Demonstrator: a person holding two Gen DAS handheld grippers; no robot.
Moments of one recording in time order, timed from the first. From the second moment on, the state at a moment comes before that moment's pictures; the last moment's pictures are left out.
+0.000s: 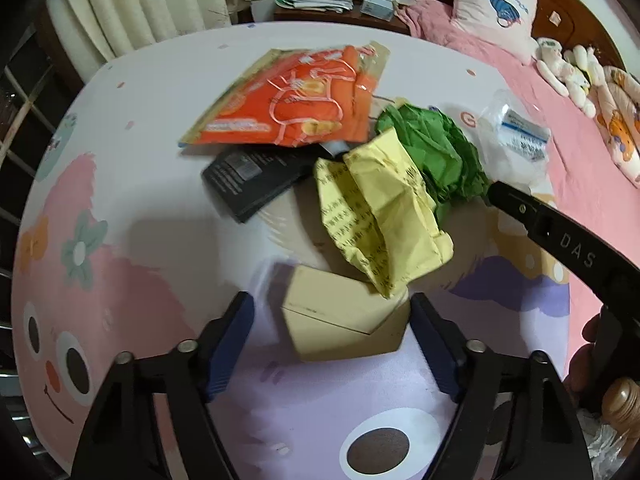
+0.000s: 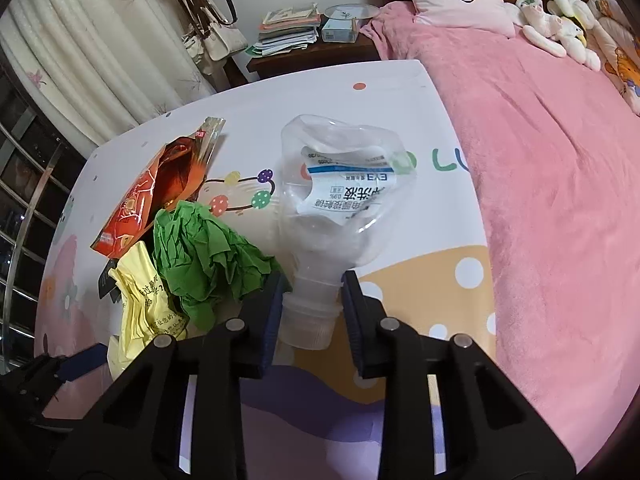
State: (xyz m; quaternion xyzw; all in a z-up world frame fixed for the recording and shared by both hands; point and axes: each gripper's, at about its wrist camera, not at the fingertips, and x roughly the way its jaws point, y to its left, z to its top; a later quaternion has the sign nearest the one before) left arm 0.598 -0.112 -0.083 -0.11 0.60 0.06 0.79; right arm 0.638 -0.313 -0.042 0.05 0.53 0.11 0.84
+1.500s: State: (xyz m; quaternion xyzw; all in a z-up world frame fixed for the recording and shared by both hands) left arm 0.281 -0.023 0.061 -0.03 0.51 -0.08 0.86; right arm 0.235 -0.224 0.096 0.14 0.44 0.07 0.88
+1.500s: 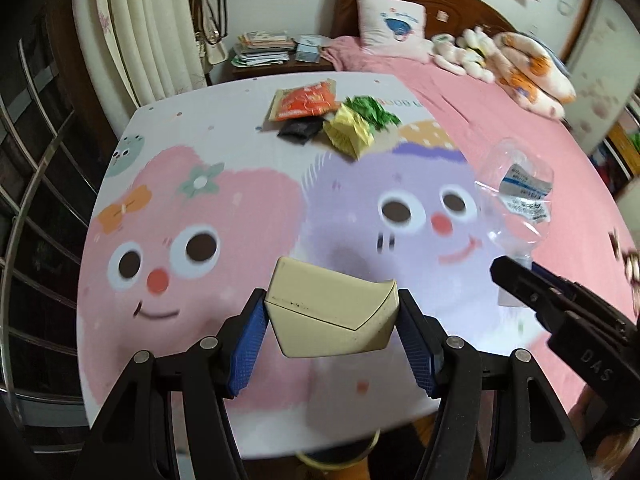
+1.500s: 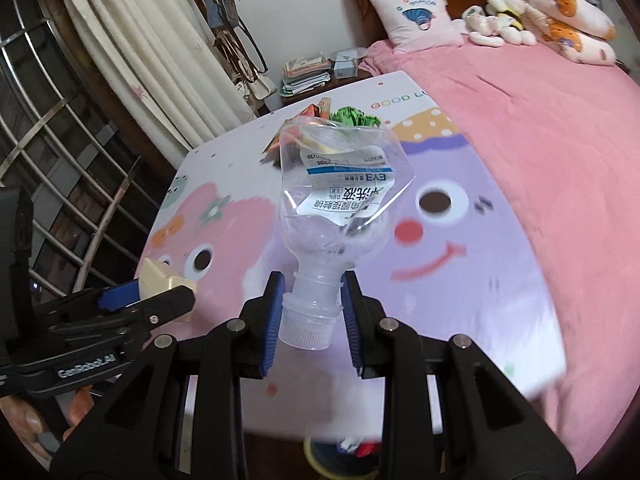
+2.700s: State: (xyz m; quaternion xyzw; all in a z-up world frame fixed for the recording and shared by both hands) left arm 0.066 -0.025 -0.252 0.00 0.64 -0.14 0.76; right arm 0.000 -0.188 -0.281 0.12 0.66 0.06 0.74
